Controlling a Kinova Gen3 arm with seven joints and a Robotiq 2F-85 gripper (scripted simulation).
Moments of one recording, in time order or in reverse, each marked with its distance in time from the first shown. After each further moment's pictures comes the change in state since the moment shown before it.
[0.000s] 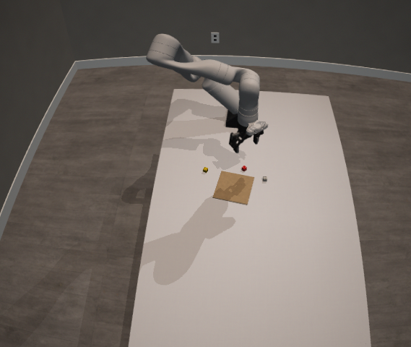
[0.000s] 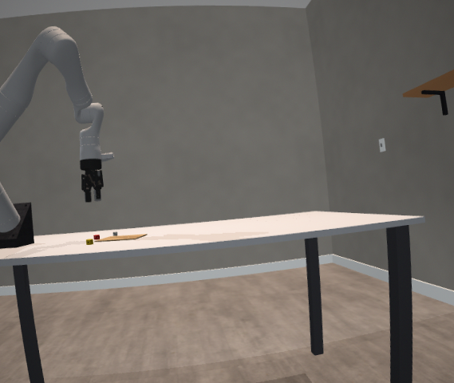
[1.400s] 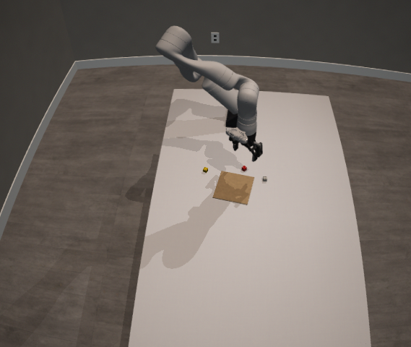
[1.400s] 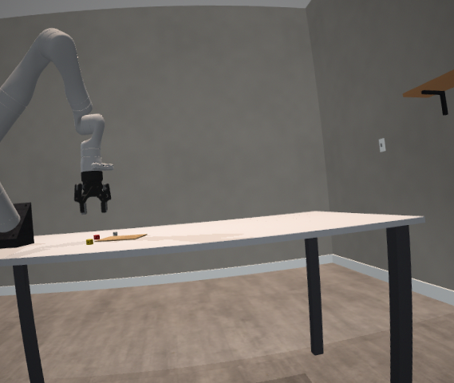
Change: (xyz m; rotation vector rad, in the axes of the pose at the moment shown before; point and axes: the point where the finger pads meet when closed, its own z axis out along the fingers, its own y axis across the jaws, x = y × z) arm 0.001 0.003 0.042 0.002 0.001 1.248
